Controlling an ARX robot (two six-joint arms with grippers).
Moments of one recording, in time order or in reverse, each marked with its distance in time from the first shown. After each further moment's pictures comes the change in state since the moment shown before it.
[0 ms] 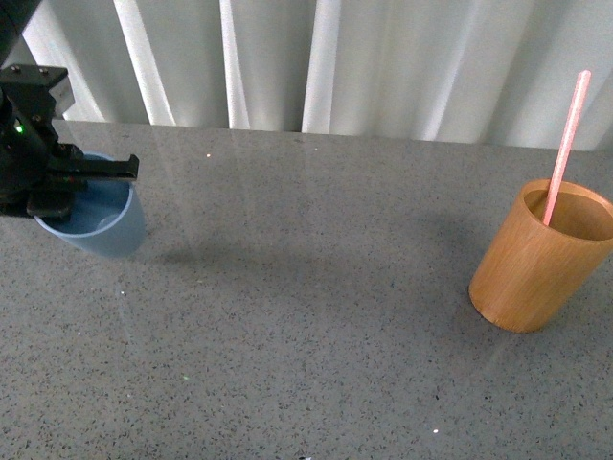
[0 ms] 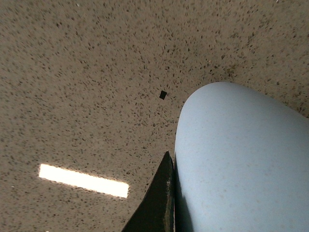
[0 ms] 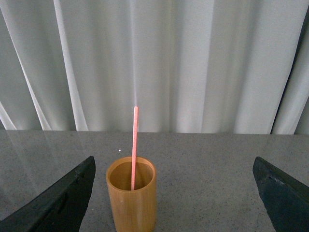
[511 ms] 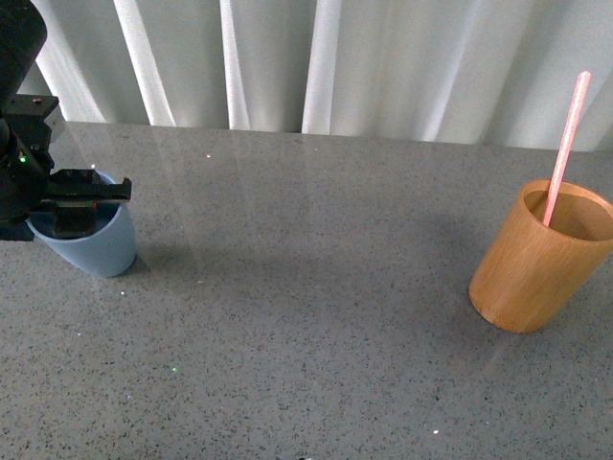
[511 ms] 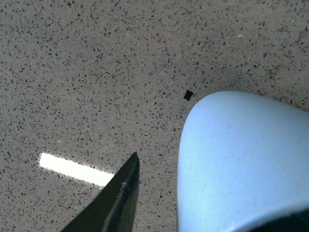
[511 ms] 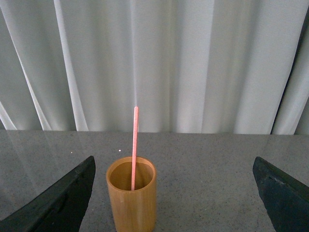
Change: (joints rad) left arm 0.025 0.077 -0.015 0.063 -0.035 -0.038; right arm 0.000 0.000 0.000 0.000 0.000 0.000
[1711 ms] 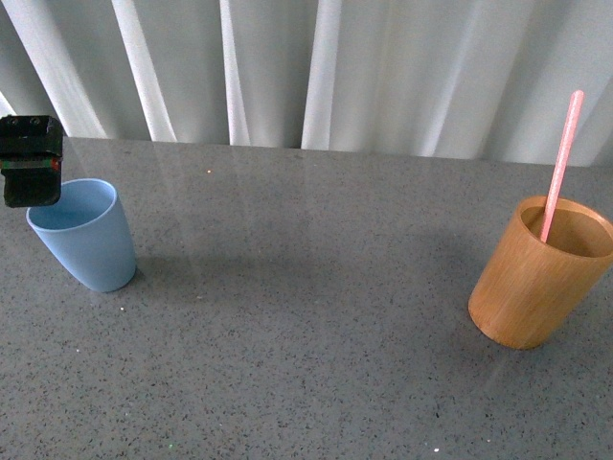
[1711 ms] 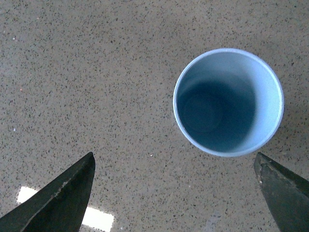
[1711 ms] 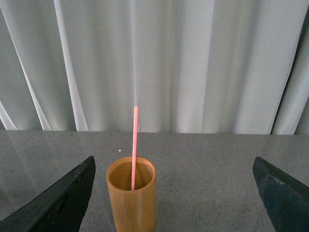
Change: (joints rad) left arm 0.018 -0.370 -0.226 0.059 0.021 0.005; right arm 0.000 0.000 0.000 0.000 0.000 0.000
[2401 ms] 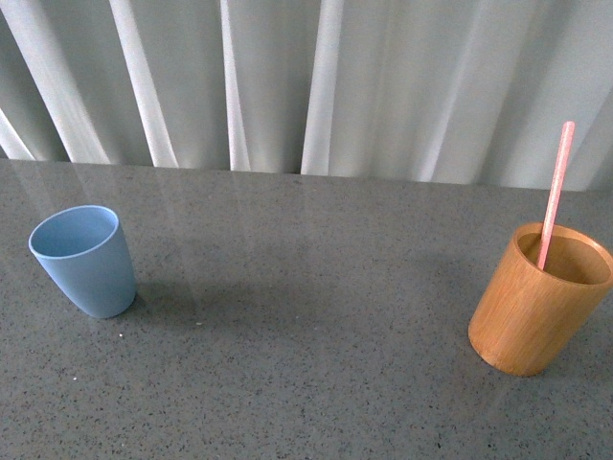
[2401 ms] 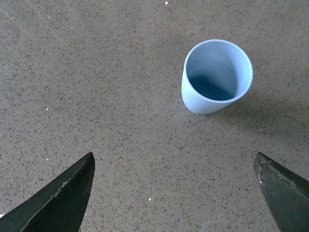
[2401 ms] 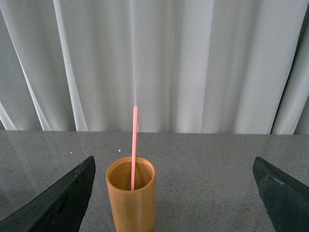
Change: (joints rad) left arm -0.001 -0.471 -0.282 -0.023 0.005 -0.011; right arm 0.000 0.000 0.000 0.000 0.000 0.000
